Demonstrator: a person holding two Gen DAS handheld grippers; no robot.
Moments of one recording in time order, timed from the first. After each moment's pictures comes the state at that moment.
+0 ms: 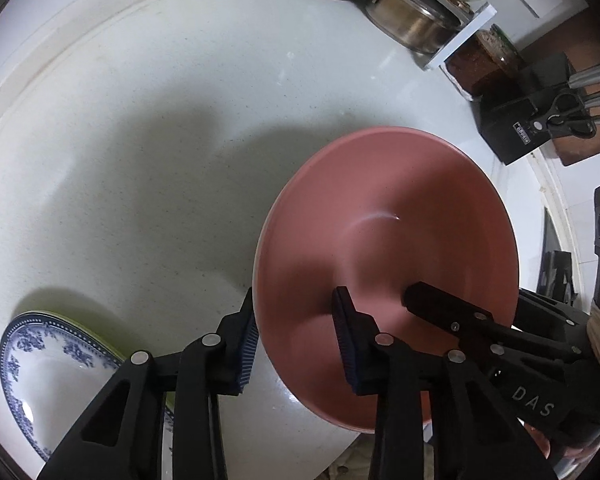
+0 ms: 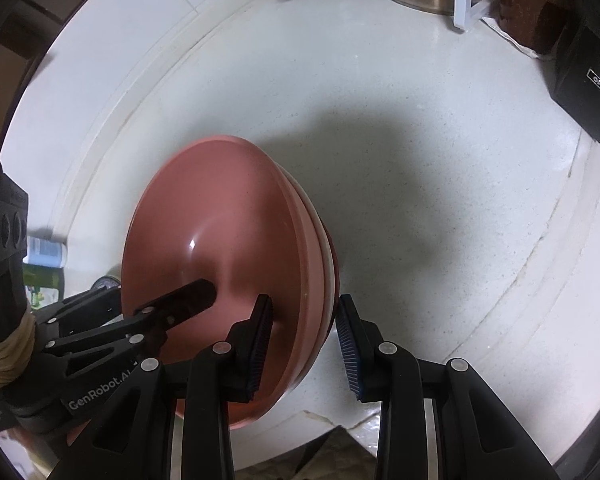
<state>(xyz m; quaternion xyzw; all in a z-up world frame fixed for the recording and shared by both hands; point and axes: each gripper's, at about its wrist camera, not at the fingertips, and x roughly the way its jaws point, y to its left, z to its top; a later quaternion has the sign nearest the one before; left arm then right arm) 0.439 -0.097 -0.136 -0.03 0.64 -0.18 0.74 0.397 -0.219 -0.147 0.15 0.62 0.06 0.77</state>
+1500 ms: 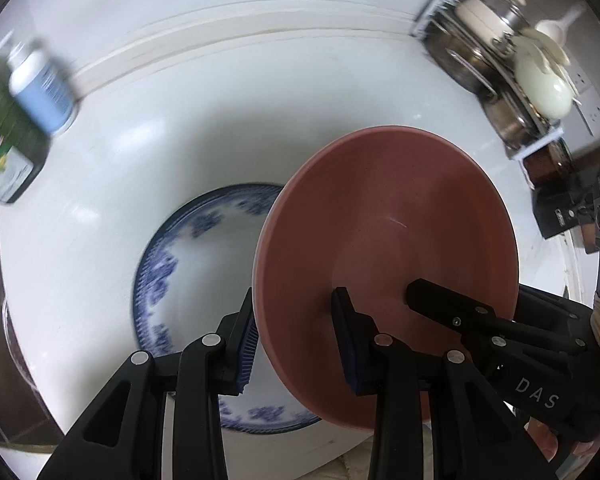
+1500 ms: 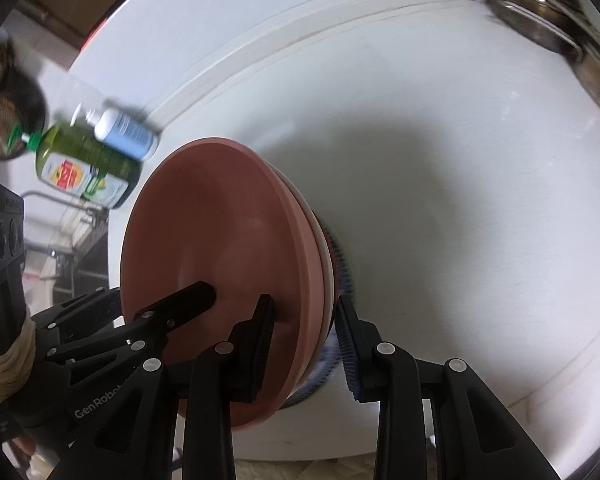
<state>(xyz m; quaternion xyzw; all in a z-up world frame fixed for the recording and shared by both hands) 0.321 0.092 -0.093 -0.14 0.61 -0.01 0.78 0.356 -0.062 -0.100 0.02 0.62 0.24 0.74</state>
